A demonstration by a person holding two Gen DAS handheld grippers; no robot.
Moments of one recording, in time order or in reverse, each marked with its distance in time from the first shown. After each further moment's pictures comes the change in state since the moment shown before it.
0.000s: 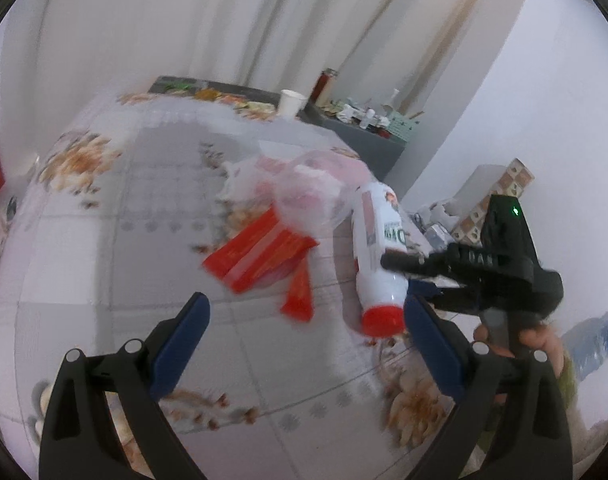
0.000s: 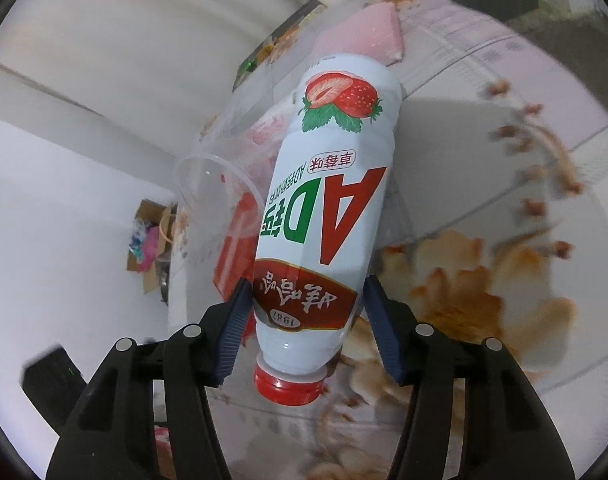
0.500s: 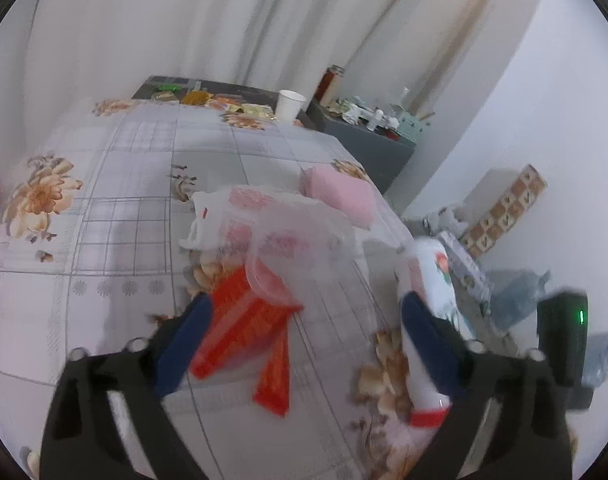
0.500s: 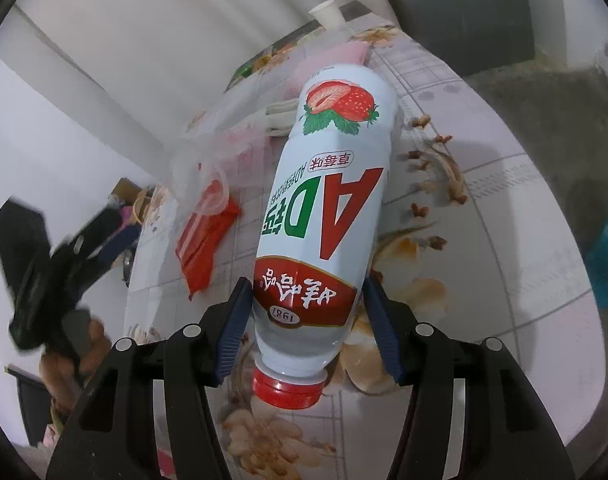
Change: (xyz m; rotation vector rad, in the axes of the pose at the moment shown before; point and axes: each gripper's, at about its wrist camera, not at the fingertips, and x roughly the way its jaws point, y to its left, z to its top) left arm 0.062 -0.010 0.060 -0.049 0.023 0.032; right arm -0.034 -0.016 -0.014 -0.151 -0.048 -0.100
